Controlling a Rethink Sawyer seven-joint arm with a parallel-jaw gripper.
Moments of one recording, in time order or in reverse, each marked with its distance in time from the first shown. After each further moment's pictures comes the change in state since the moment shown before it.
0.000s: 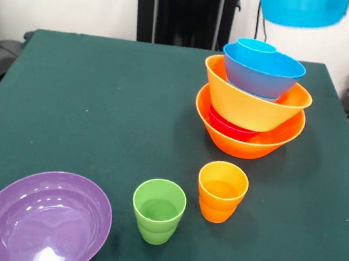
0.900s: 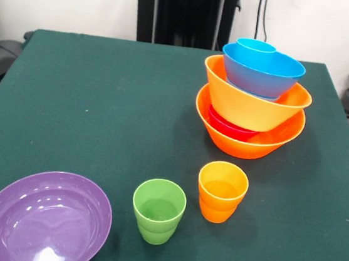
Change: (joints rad) arm -0.001 -0.025 -0.001 0.041 -0.077 0.000 0.000
